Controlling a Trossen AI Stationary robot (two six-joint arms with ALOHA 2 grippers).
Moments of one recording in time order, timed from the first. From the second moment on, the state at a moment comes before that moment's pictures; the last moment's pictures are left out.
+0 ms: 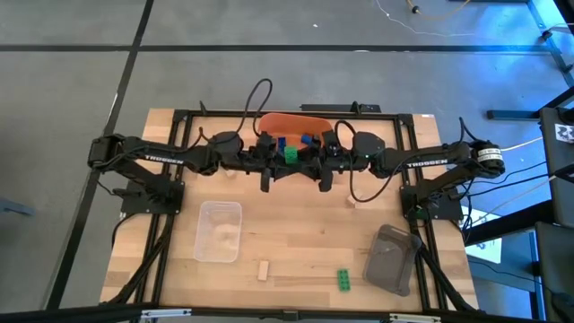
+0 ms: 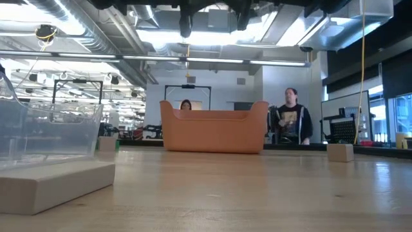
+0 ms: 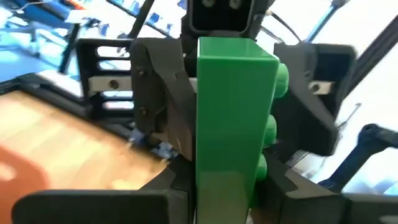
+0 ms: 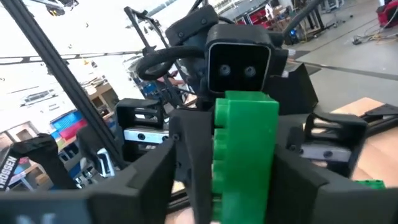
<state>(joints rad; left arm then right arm) 0.10 1.38 0.91 0.56 0.14 -0.57 -0.06 1.41 0.93 0.59 -0.14 0.51</state>
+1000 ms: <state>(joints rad) 0.20 0.85 0.74 0.16 -0.04 -0.34 -0.19 0.93 0.93 -0.05 0.01 0.41</state>
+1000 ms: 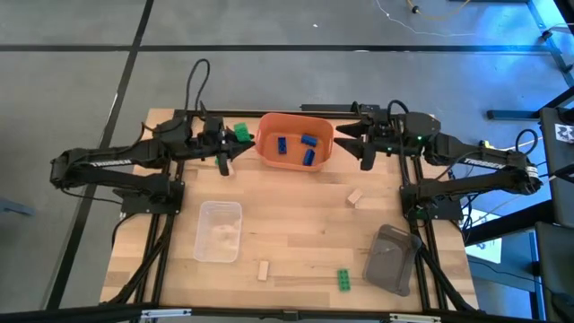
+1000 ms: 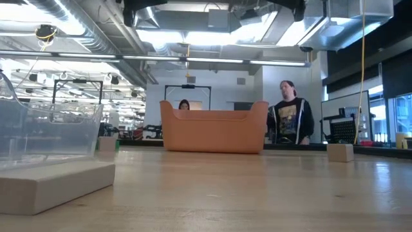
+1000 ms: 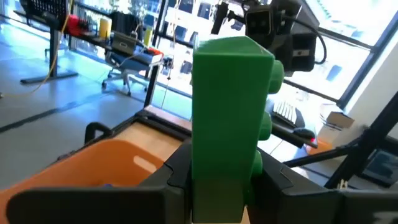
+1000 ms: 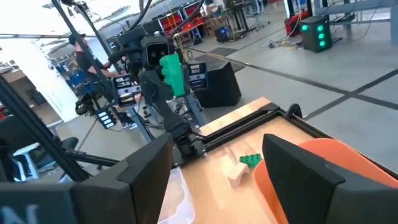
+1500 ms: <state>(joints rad) 0.07 0.85 0.89 -0.32 0.27 -0.33 -0.19 0.93 0.93 -0.08 0.01 0.41</state>
